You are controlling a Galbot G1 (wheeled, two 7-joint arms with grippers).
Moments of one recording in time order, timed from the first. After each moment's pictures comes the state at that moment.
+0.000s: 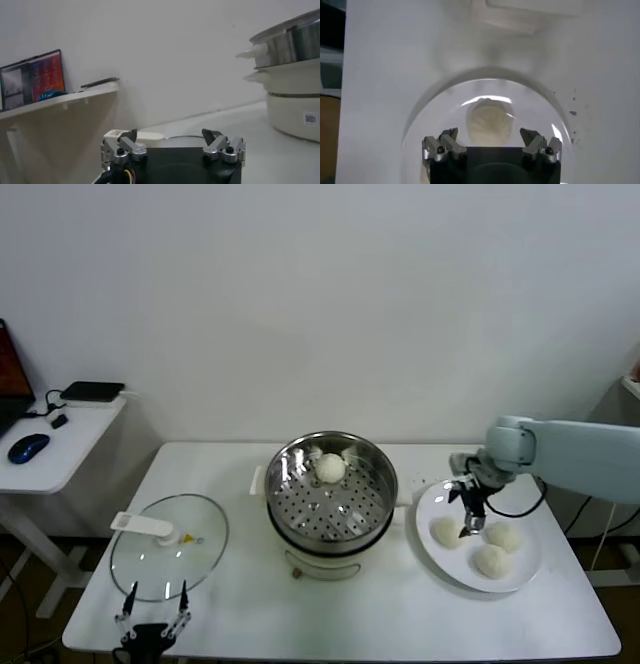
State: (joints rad) left arm 1.67 -1.61 -0.82 -1.69 0.12 -0.51 0.05; right arm 0.58 0.79 -1.75 1.28 0.57 -0.29 -0.82
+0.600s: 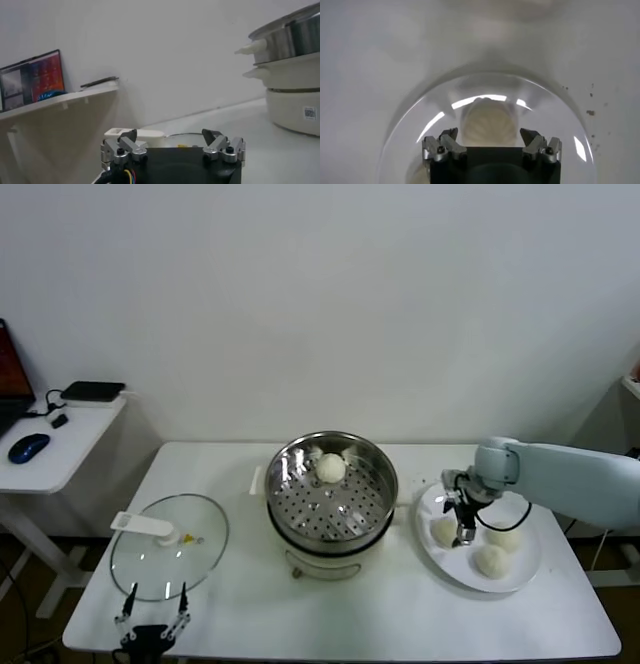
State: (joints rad) left arm 1.67 -1.61 -0.82 -1.68 0.14 -0.51 0.05; right arm 0.41 0.81 -1.61 1.18 0.49 -0.29 -0.81
